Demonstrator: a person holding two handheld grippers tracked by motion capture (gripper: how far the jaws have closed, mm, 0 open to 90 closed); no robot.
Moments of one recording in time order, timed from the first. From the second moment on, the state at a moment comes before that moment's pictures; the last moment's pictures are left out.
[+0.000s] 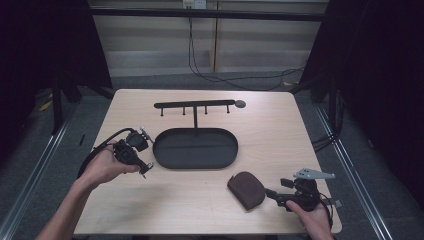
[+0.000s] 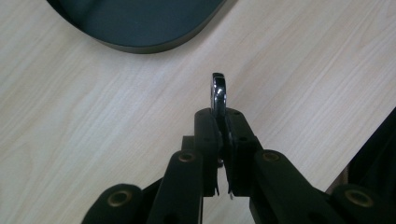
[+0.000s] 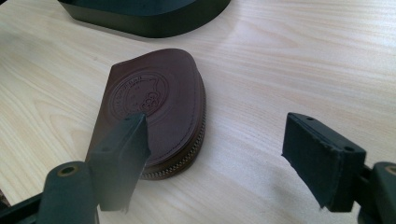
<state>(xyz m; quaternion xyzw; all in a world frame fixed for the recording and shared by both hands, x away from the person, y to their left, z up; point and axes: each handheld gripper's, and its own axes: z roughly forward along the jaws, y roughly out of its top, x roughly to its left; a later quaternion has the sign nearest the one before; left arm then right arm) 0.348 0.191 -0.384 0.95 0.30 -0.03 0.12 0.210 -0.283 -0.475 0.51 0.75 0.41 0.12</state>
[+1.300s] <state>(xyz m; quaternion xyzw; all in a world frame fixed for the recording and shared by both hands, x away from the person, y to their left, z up) 0.379 0.179 -0.311 0.95 0.29 0.01 0.11 0.209 -0.280 -0.474 0.49 0.75 0.42 0.11</state>
